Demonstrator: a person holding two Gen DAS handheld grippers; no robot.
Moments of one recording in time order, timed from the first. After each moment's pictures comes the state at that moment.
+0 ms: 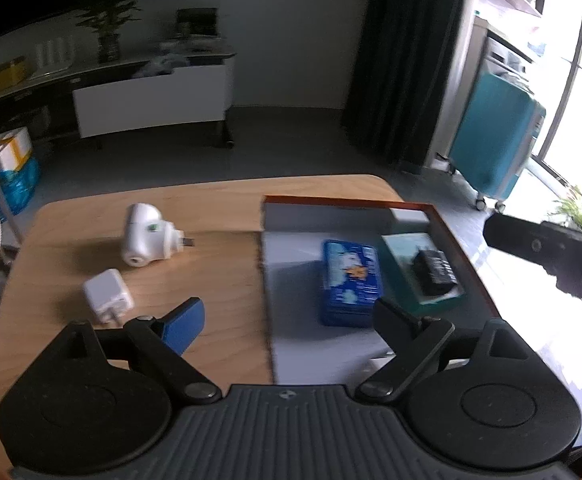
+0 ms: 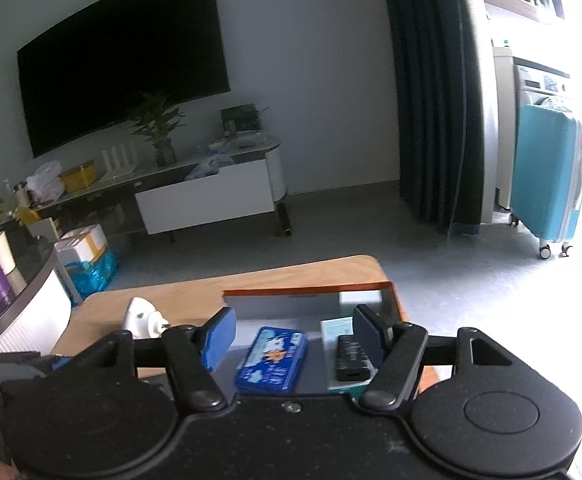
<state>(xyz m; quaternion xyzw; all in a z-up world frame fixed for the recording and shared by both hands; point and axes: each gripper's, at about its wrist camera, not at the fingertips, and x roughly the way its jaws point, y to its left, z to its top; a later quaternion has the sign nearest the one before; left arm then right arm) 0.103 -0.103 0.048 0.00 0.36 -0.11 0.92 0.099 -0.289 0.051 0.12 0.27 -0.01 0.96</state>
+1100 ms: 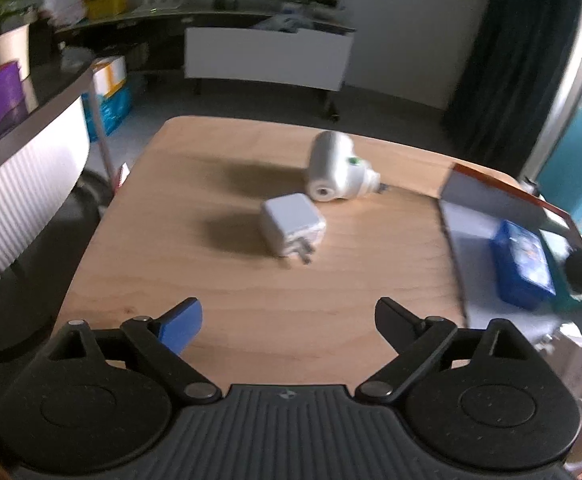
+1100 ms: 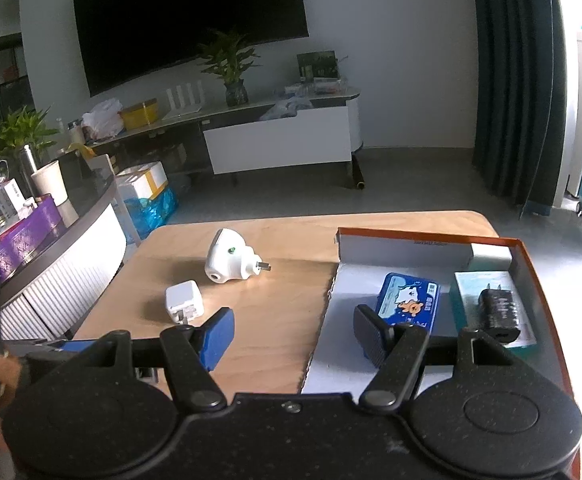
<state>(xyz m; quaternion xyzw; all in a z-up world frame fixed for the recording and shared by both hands) 0.113 0.018 -0.006 -0.07 0.40 0.01 0.91 0.129 -0.202 0.017 0.09 0.33 0.09 0.94</state>
